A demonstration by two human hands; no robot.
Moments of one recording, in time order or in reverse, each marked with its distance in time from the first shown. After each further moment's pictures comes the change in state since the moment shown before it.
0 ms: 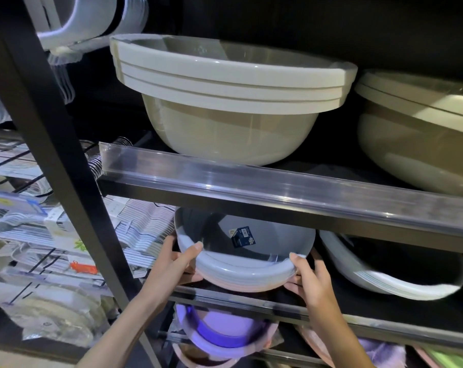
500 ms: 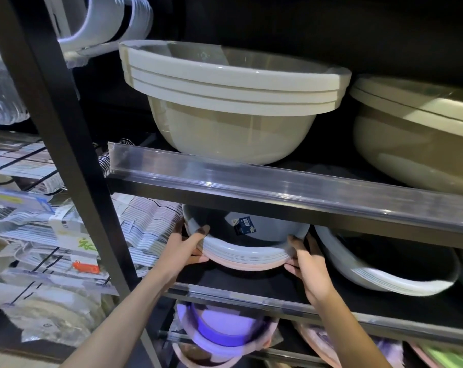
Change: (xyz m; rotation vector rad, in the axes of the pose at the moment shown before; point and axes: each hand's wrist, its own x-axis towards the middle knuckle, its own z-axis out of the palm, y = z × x) left_hand 0.037 0.010 0.009 -0.009 -0.024 -0.017; right_hand 0.024 -0.017 0.011 0.009 -0.014 -0.029
